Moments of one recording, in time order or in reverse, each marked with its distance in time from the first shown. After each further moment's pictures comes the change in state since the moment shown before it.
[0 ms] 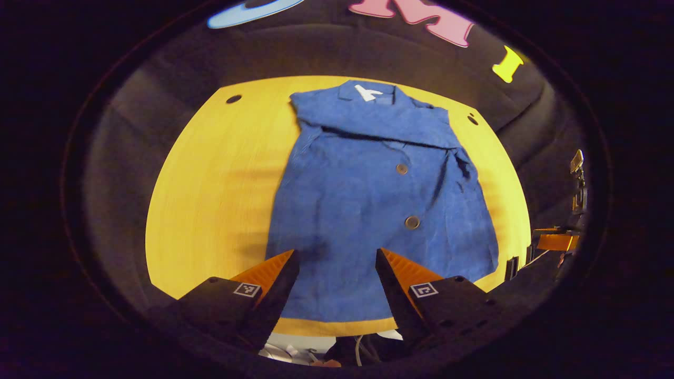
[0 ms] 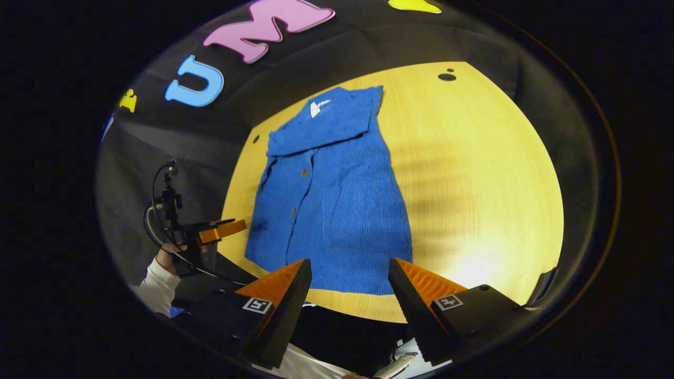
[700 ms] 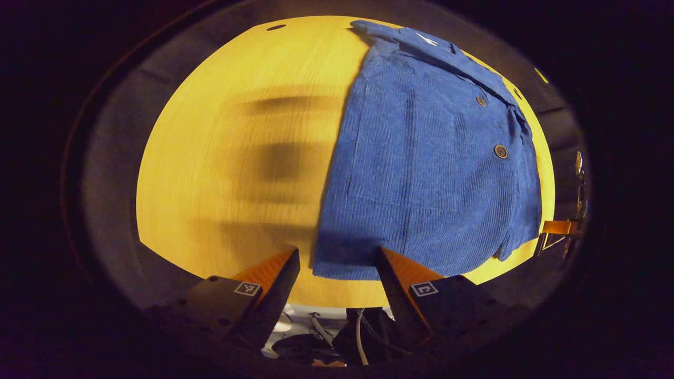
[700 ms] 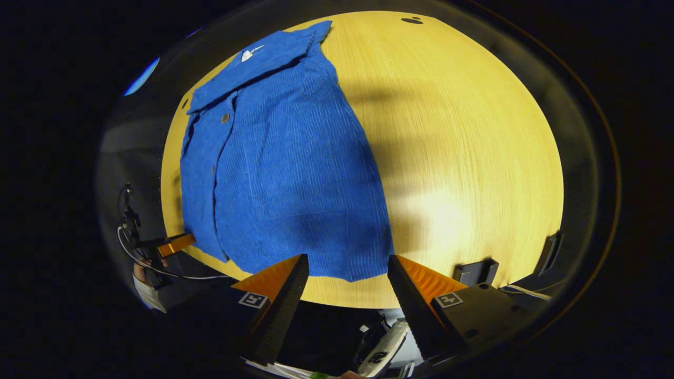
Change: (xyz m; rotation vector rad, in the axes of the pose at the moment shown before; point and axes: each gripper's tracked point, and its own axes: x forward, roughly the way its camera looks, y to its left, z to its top) left arm 0.042 0.070 -0.073 -0.050 0.253 0.036; right arm 0.058 -0.057 -0.064 0.093 0.271 -0.293
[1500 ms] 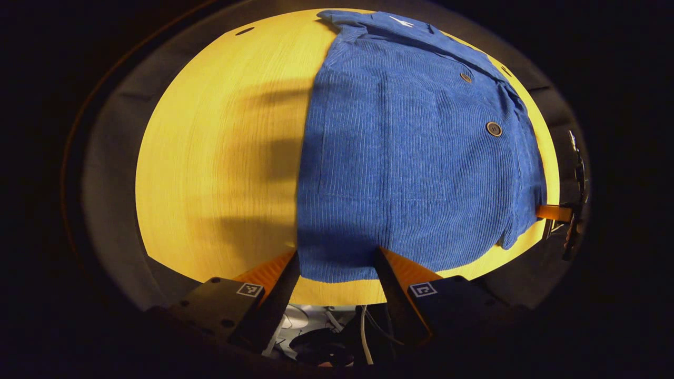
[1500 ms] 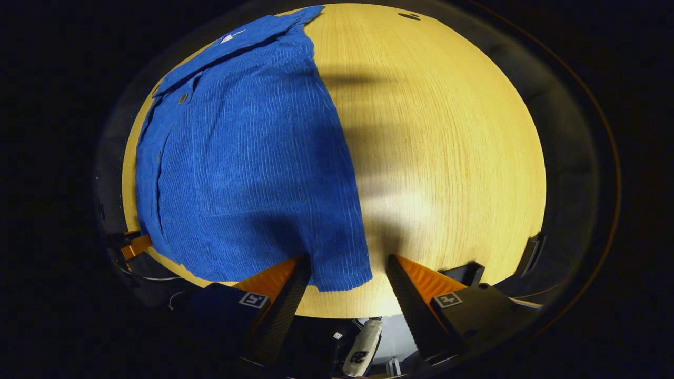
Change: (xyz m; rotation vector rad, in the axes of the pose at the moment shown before) left arm 0.006 -0.020 0.000 0.092 0.077 0.035; right arm 0.027 -0.031 -0.002 -0.018 0.021 -0.191
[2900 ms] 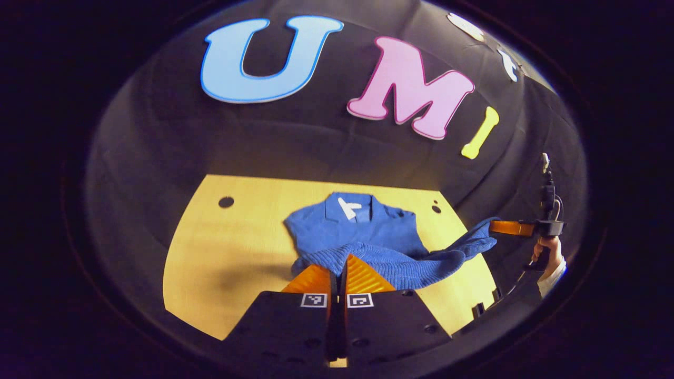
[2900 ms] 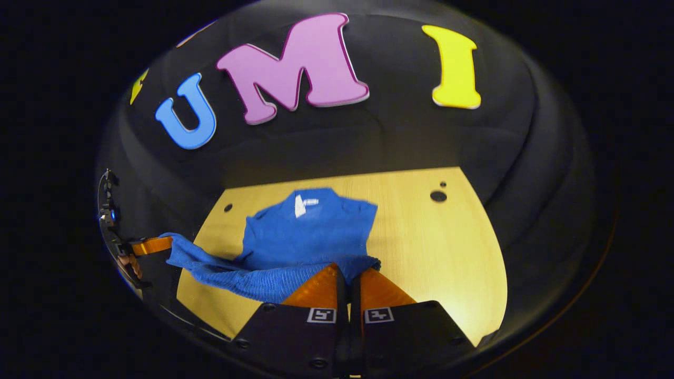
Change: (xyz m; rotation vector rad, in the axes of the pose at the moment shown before) left arm -0.271 -0.025 0.247 0.108 -0.915 -0.233; right arm -0.279 0.071 0.284 -0.066 -0.925 0.209
